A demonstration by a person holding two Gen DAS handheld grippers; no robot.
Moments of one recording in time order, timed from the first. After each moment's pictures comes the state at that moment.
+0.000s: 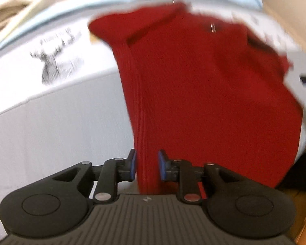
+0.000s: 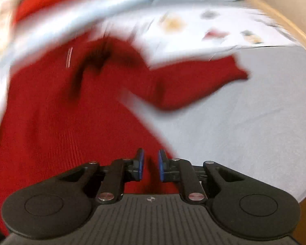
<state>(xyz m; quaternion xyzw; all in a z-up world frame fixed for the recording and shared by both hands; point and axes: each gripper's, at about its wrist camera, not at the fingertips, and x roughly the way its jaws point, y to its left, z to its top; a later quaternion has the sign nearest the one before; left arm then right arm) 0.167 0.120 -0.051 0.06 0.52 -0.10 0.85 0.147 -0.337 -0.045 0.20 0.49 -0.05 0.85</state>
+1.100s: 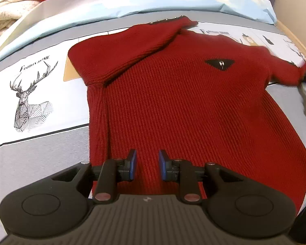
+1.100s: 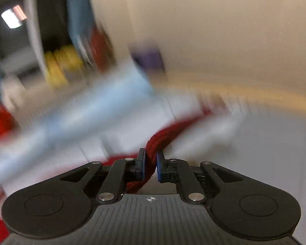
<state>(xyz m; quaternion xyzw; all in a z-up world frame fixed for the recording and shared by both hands) 0.281 0.038 -0.068 0.05 0.52 -0.07 0.85 0.331 -0.530 -0.168 0.25 0.37 -0.29 0.85</state>
